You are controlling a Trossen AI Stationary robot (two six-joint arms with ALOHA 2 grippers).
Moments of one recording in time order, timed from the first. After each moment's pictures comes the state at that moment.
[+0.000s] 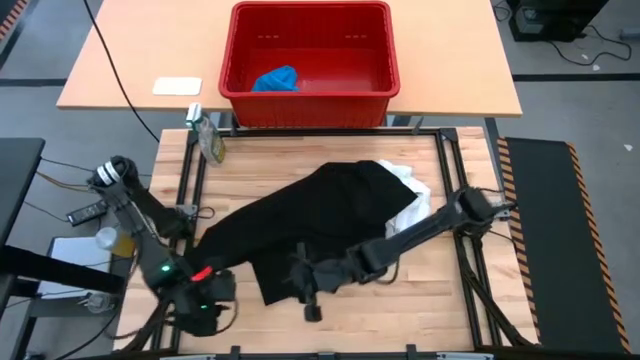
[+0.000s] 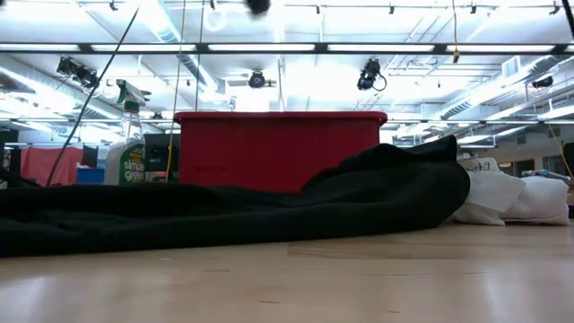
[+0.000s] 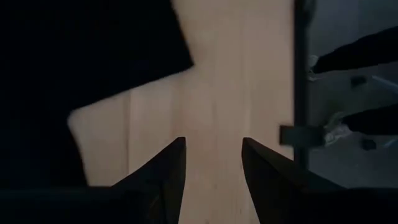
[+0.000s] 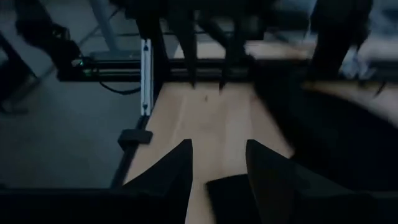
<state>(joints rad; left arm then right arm) -0.97 1.35 1.05 -0.87 -0.25 -0.97 0.40 2.03 1.60 0.00 0.20 0.25</state>
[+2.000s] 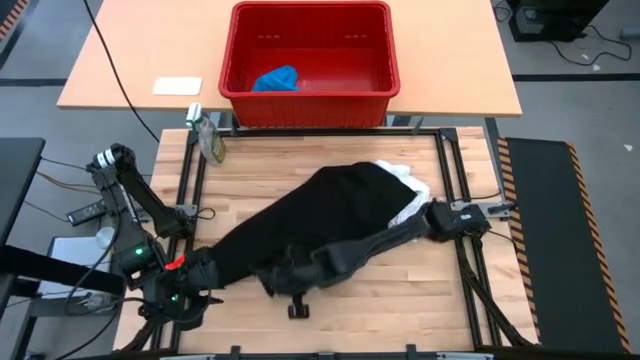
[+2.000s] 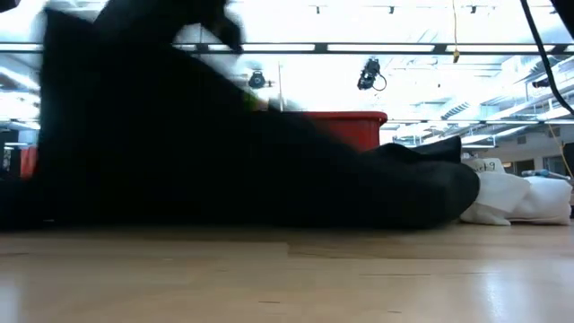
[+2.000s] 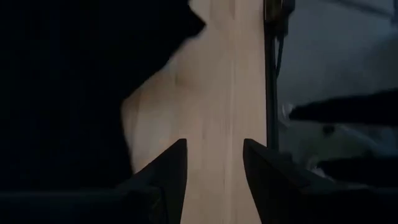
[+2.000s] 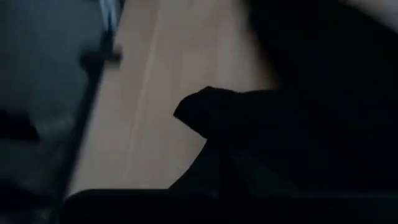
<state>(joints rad) -1.07 1.19 1.05 -0.90 -0.45 -1.12 0.34 2.31 2.11 -0.64 0.08 0.29</state>
